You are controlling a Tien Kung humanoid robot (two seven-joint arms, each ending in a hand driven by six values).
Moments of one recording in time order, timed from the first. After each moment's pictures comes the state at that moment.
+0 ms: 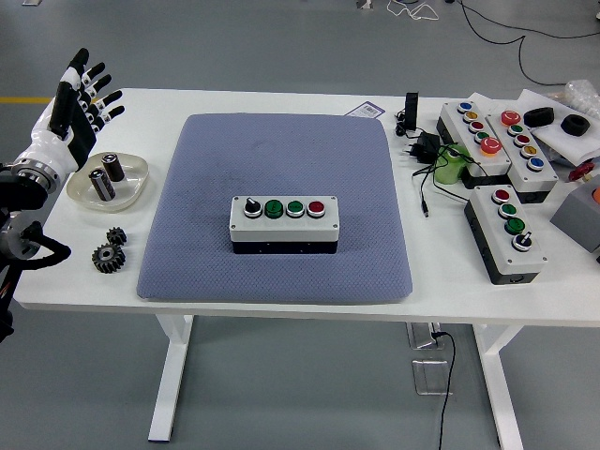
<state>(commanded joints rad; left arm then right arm) -0.56 0.35 -1.32 -1.09 0.80 0.02 0.06 0.19 -0.12 0.66 0.18 -0.70 -0.31 -0.12</state>
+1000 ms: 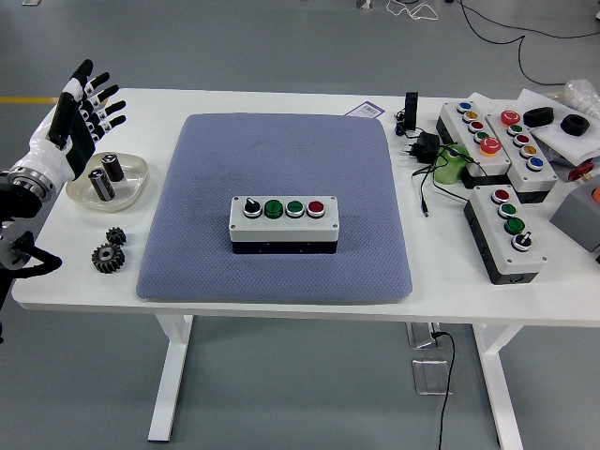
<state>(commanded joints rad) -0.53 0.36 -1.31 -1.12 0.81 -0.02 0.07 0.18 -0.13 0.66 0.18 -0.70 -0.31 -0.12</state>
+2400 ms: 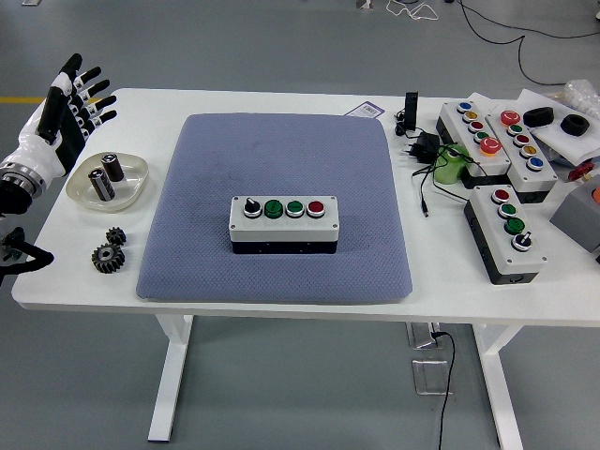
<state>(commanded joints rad) -0.53 0.37 -1.34 -1.11 0.82 -0.02 0.08 0.19 -0.12 0.66 0.18 -0.70 -0.31 -0.12</state>
